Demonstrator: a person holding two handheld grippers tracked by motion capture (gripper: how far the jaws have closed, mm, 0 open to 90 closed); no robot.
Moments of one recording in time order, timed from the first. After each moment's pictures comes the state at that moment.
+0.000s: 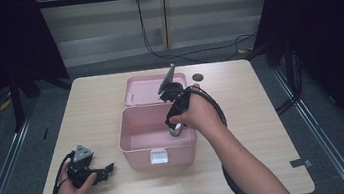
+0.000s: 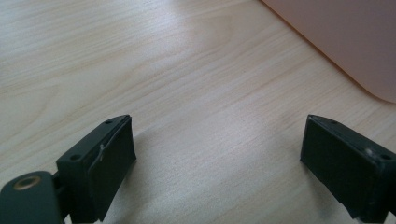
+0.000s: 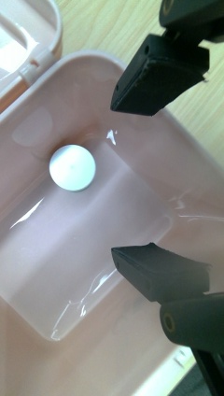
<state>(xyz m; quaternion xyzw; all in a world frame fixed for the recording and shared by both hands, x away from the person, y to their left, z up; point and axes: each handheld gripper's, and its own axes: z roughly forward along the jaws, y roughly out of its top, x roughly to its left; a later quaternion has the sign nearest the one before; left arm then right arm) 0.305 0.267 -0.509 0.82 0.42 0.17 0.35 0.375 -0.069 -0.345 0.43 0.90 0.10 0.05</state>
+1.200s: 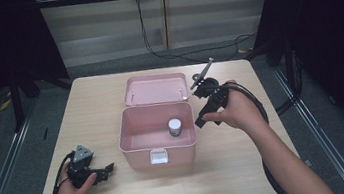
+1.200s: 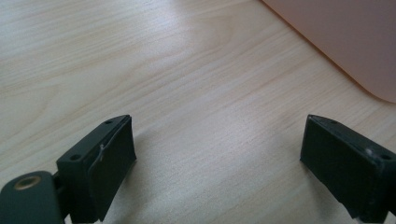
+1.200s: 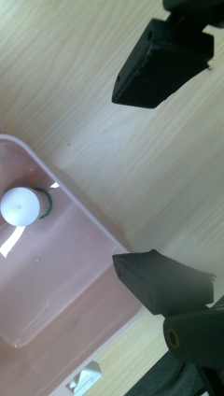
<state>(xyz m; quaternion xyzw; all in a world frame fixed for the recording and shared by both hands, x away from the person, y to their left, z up) 0.305 0.267 -0.509 0.82 0.42 0.17 0.35 0.346 -0.149 -0.323 0.43 0.89 0.14 0.05</state>
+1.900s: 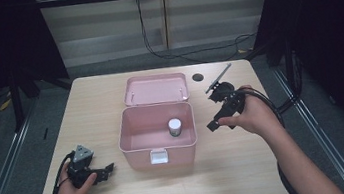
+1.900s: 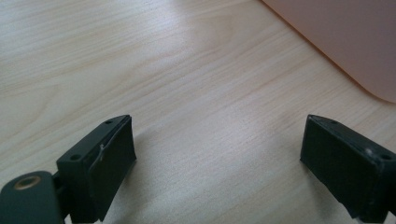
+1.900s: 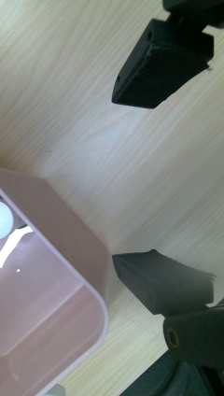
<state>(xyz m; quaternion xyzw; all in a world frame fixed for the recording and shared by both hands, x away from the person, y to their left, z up) 0.305 0.267 -0.509 0.82 0.42 0.17 0.35 0.333 -0.183 -0.335 0.43 0.89 0.16 0.05</state>
